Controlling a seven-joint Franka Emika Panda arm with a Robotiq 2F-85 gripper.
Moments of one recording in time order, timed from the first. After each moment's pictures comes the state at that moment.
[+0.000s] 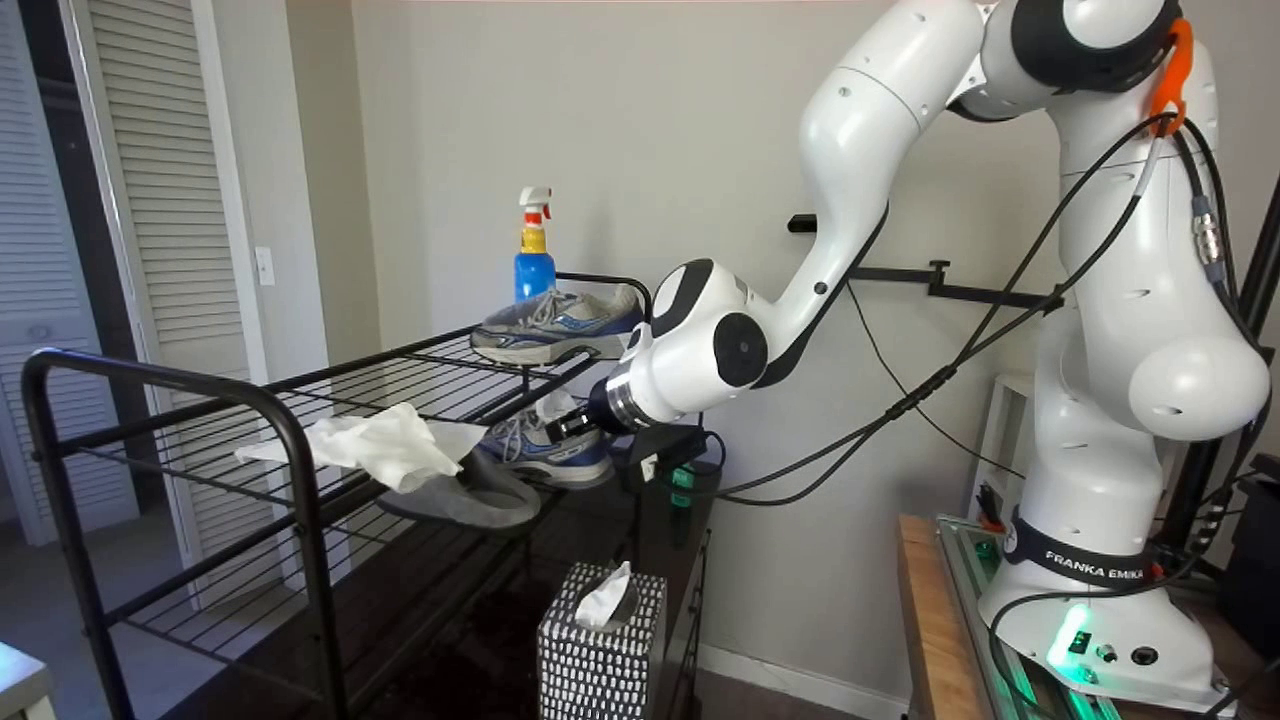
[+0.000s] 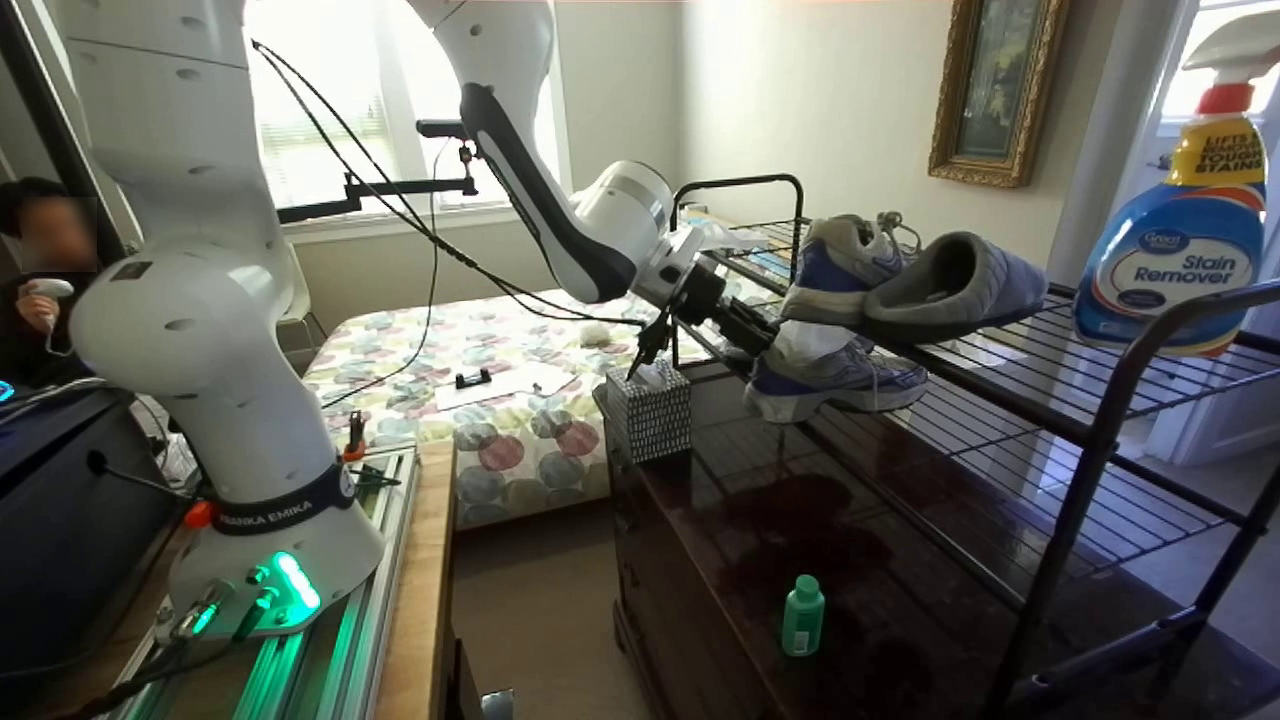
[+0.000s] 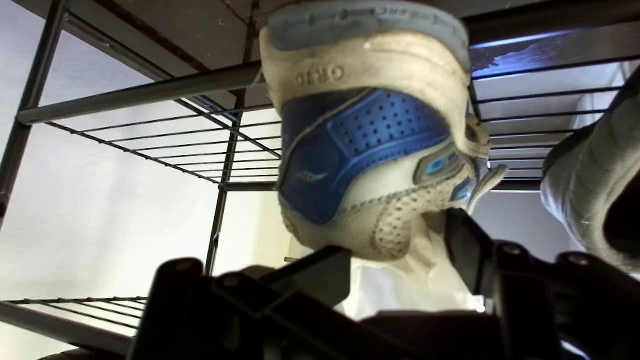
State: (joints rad) arm 0.07 0.20 0.15 -2.32 -1.98 2.46 2.33
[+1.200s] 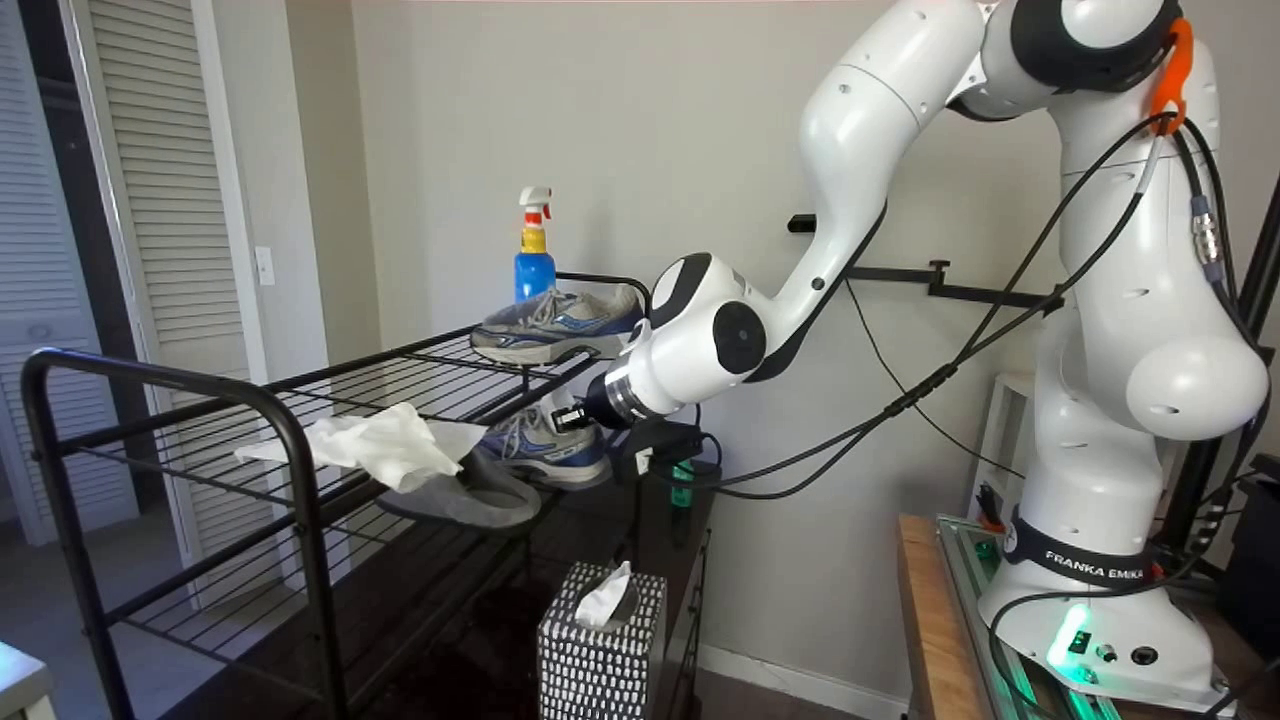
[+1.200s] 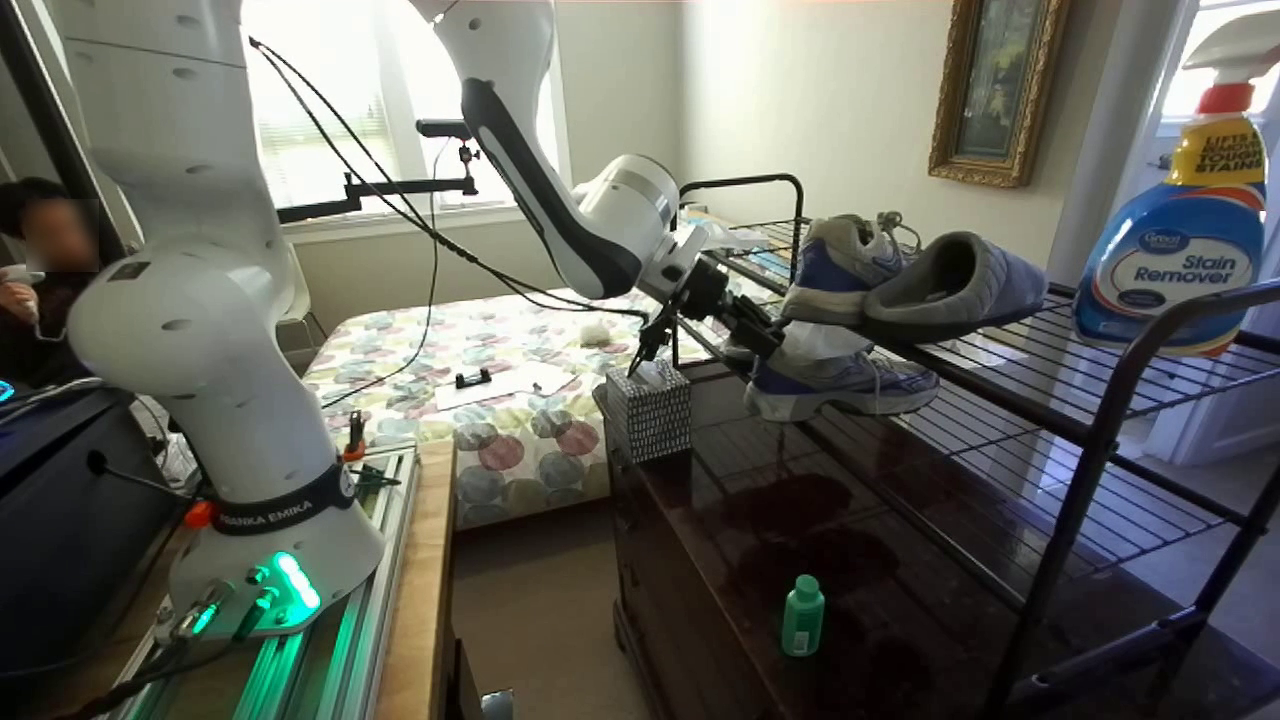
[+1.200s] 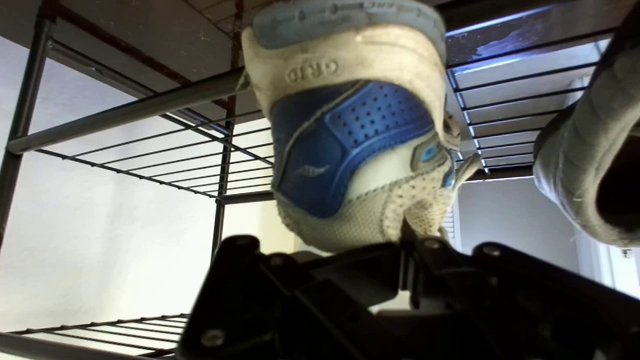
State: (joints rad) arm 0.06 0.19 0.15 -2.31 -1.99 2.52 2.39
